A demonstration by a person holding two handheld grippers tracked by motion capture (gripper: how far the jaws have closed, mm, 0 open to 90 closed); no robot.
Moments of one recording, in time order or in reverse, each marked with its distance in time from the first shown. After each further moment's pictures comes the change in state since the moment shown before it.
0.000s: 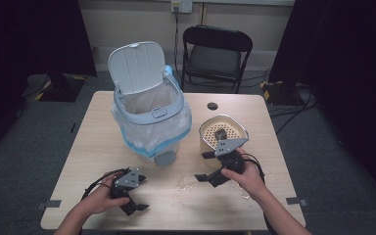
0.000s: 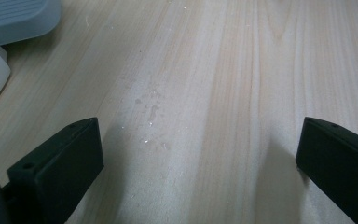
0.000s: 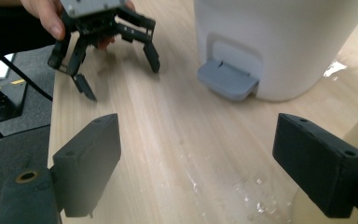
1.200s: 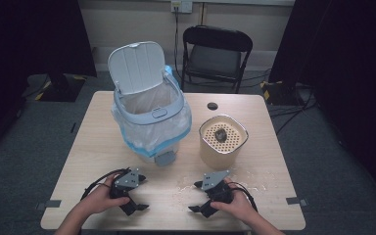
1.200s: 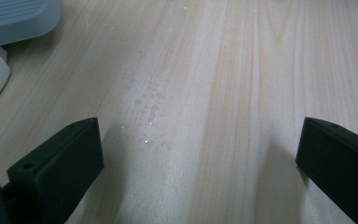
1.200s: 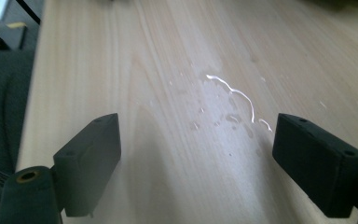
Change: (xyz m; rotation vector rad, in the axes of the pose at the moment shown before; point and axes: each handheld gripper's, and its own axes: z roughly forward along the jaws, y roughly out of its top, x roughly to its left) left arm 0.000 0.000 0.000 0.004 0.001 -0.001; right arm 0.040 -0.072 0.058 0.140 0.031 -0.090
